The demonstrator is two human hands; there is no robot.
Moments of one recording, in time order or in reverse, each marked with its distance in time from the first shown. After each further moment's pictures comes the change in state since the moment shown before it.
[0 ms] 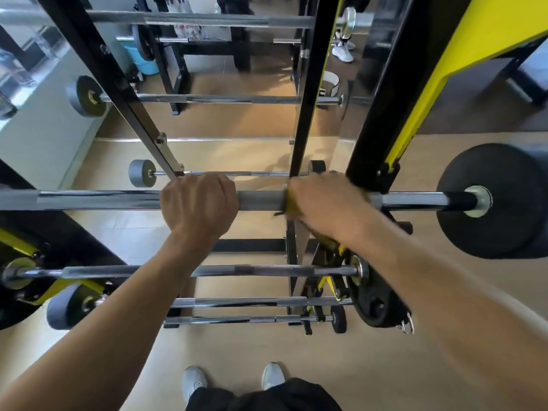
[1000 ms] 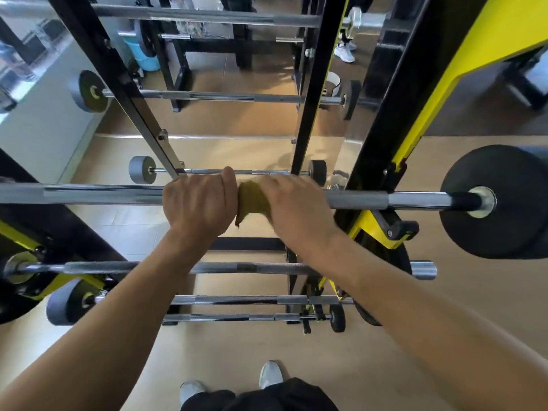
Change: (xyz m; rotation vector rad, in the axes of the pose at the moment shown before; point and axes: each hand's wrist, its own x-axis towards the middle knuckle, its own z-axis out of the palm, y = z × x) left_hand -0.001 -0.018 0.006 -0.074 0.066 0.161; right_hand 0.014 -0.045 0.032 0.097 0.365 0.002
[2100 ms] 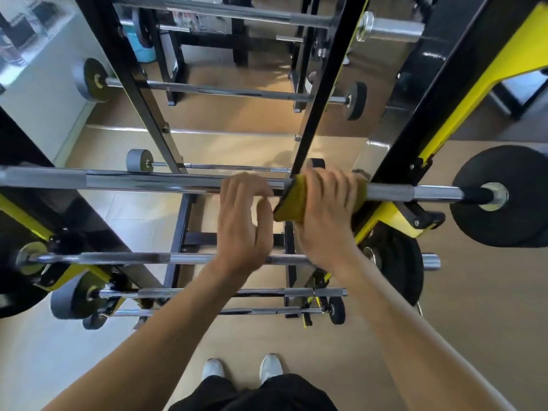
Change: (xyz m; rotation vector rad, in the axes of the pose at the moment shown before) left_hand -0.050 0.008 -0.027 -0.818 0.162 -0.035; right_hand -0.028 -0.026 0.027 0.018 0.123 0.223
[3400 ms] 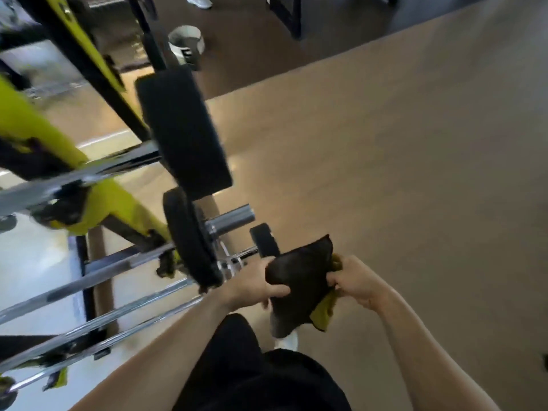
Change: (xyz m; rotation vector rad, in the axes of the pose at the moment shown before) left_hand -0.185 0.199 0.324 -0.286 -1.558 -0.776; right_hand -0.312 0.419 -0.041 1.160 -0.612 1.145
